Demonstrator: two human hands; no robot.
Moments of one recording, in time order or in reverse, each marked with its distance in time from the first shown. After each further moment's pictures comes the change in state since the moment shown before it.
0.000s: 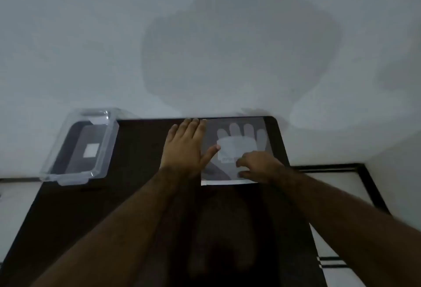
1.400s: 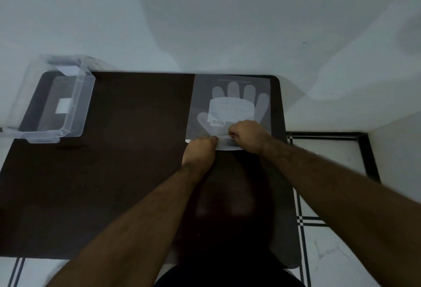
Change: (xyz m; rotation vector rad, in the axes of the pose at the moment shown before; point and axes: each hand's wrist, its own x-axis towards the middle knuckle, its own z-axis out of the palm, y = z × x) left_hand -0.002 0.067 0.151 -0.145 -0.266 -0.102; right_hand 0.034 0.031 0.036 0.154 -0.017 0.030
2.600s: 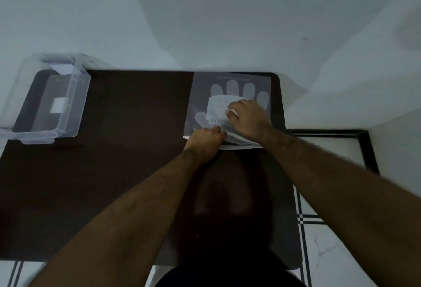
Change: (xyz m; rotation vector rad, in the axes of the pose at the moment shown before) left_hand 0.033 0.001 -0.006 0.213 -0.030 0.314; right_hand 0.021 0.008 -0.014 0.105 0.320 0.071
